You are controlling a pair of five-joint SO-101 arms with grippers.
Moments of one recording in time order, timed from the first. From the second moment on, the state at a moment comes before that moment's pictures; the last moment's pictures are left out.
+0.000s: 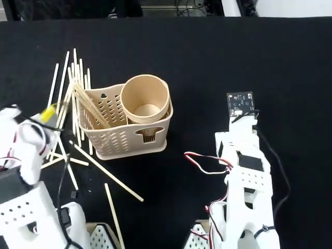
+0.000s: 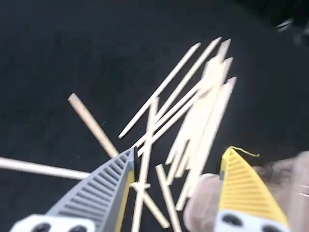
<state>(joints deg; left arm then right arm) -30.6 -61.5 39.1 75.0 14.0 12.3 -46.9 76.0 30.4 17.0</state>
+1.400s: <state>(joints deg) -47.7 30.1 -4.6 67.6 27.8 11.0 -46.9 76.1 30.4 17.0</state>
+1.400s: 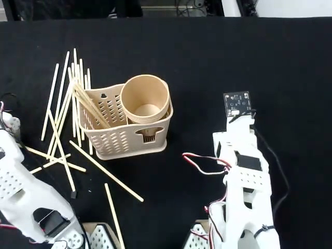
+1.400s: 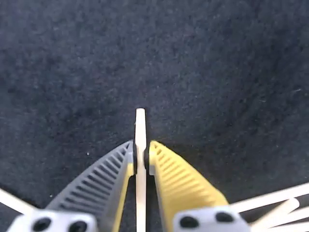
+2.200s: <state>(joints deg) -25.5 -39.8 -6.5 70.5 15.8 11.0 -46.9 76.1 30.4 17.0</state>
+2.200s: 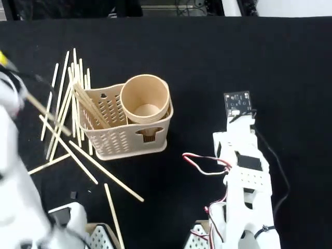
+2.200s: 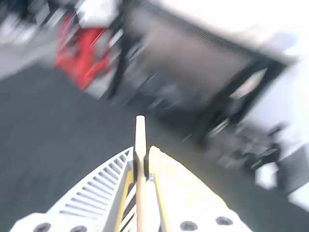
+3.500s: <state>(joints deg) 1.1 -69.2 42.3 27.4 11.4 11.0 -46.9 76.1 30.4 17.0</state>
